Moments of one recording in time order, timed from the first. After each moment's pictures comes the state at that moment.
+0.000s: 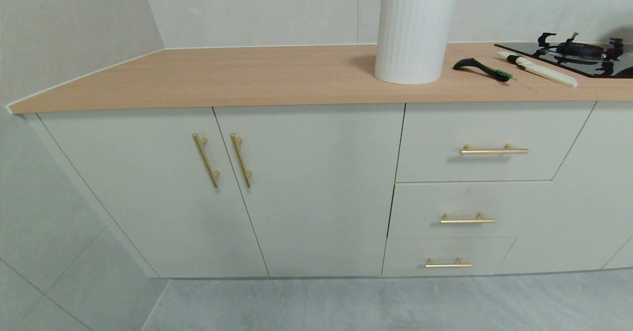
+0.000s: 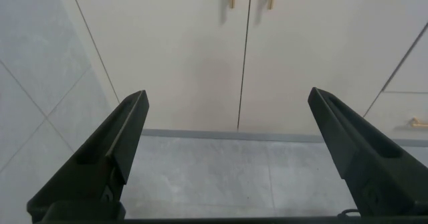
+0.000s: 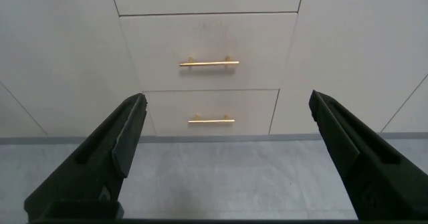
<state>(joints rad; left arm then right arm) 0.00 0.00 0.00 0.00 0.06 -0.01 -0.01 0.00 0.00 0.00 -0.01 0.00</state>
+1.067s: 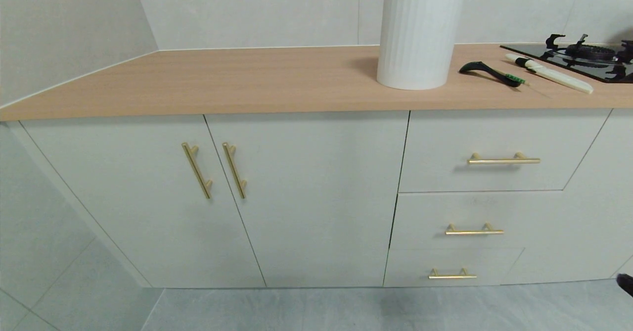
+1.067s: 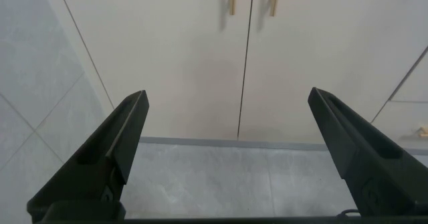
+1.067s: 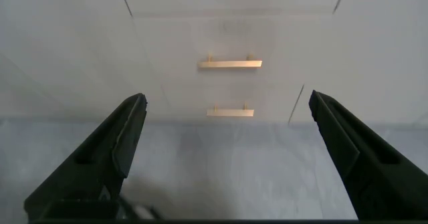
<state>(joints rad) 0.00 0.00 0.00 0.00 0.06 -0.01 0.03 0.76 -0.38 -0.01 0.04 0.04</state>
